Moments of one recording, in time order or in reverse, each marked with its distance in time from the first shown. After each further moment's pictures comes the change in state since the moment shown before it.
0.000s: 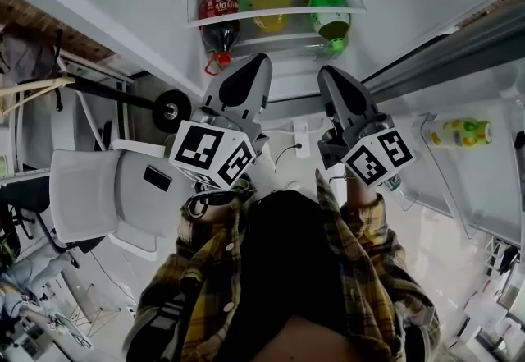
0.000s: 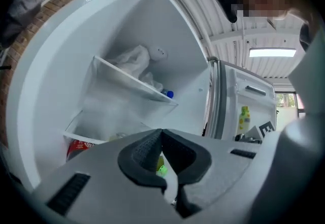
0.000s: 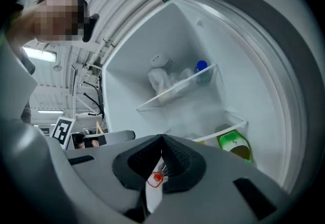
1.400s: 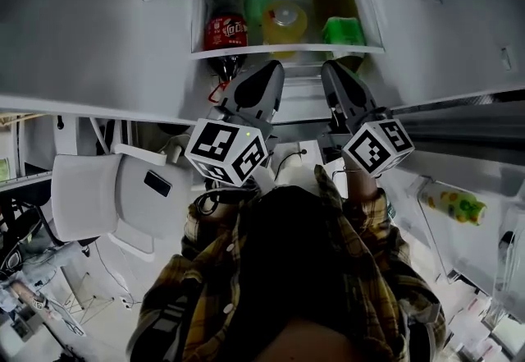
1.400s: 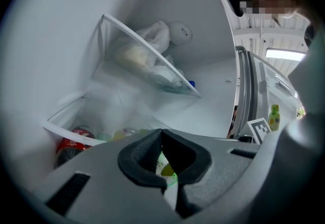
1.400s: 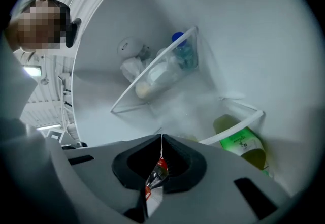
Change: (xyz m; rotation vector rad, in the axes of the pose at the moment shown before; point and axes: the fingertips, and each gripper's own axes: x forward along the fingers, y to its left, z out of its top) left arm 0.088 0.048 -0.010 -0.091 0.058 0.079; right arm 0.090 -0.082 0.015 0.147 0.054 0.005
